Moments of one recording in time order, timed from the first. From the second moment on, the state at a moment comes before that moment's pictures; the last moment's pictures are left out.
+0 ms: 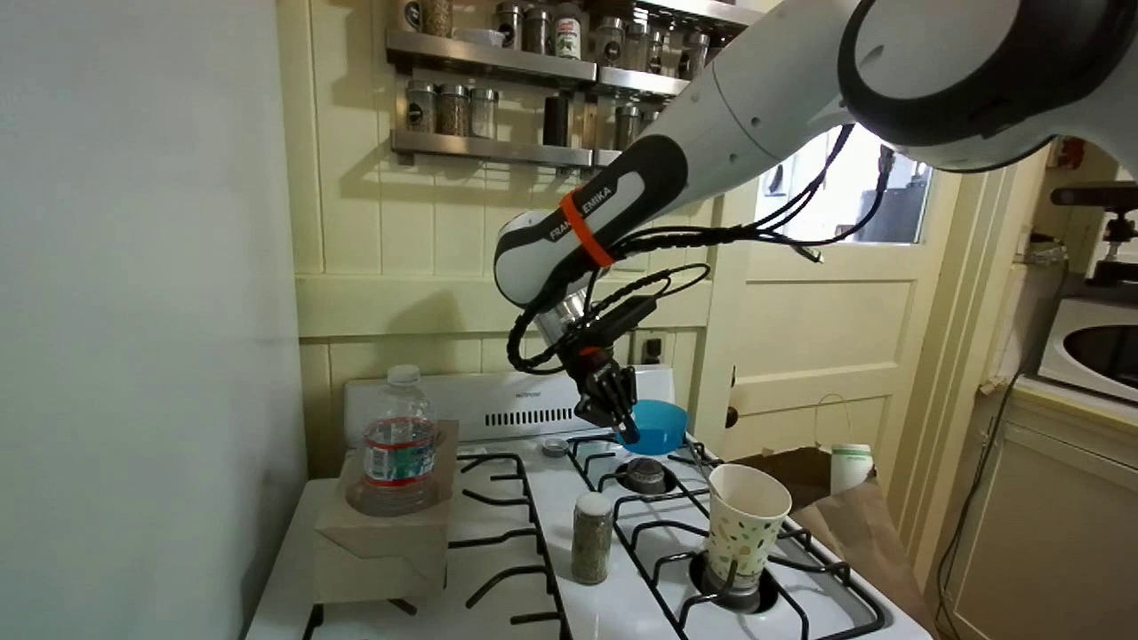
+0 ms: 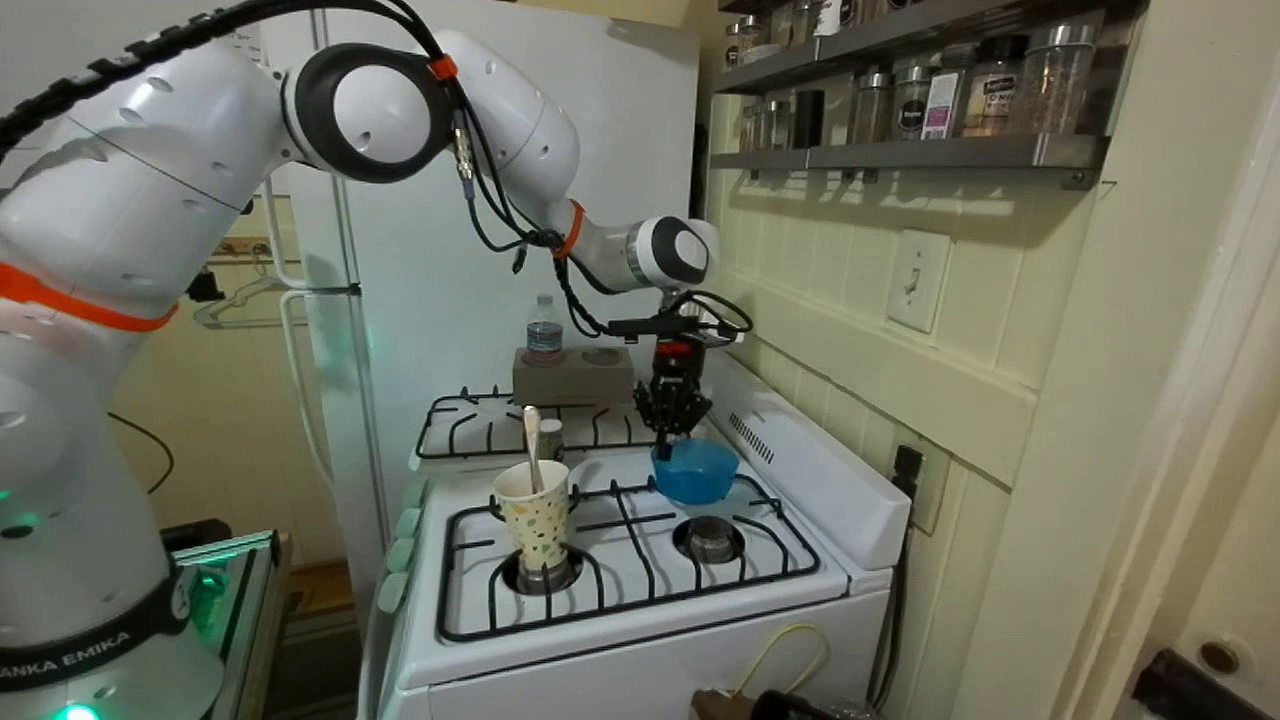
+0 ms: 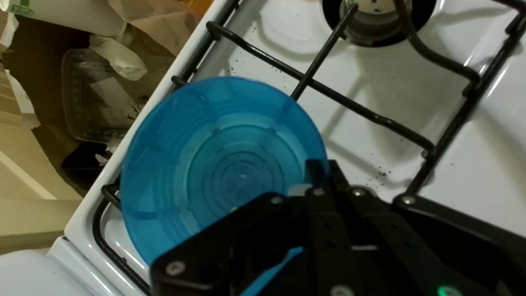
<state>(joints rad) 0.18 0.64 0.03 -1.51 -0.37 1.66 -0.01</state>
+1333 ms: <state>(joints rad) 0.15 0.70 0.04 -1.40 -0.34 1.67 -0.05</state>
